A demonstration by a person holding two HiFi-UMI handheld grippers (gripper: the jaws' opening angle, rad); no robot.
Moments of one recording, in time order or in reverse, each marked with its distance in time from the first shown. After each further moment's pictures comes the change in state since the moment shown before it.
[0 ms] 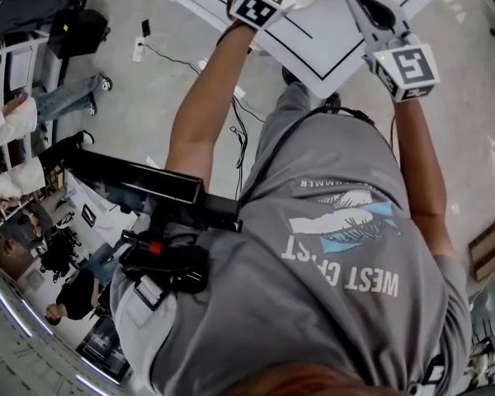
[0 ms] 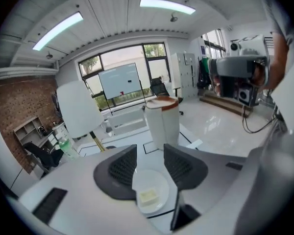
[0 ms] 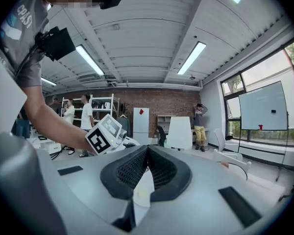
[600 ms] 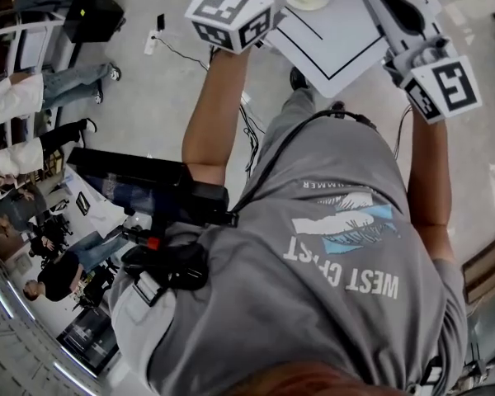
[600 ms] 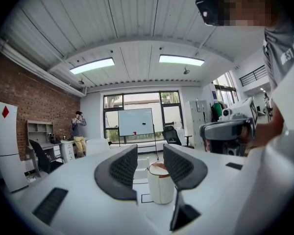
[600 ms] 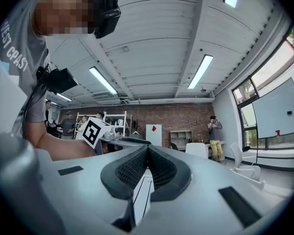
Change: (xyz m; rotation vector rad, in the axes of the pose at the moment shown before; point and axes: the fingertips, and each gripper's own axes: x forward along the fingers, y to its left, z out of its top) left arm -0.154 0.028 0.105 -0.197 -0.535 0.132; right arm -0.002 0.037 0.087 0.009 -0.207 0.177
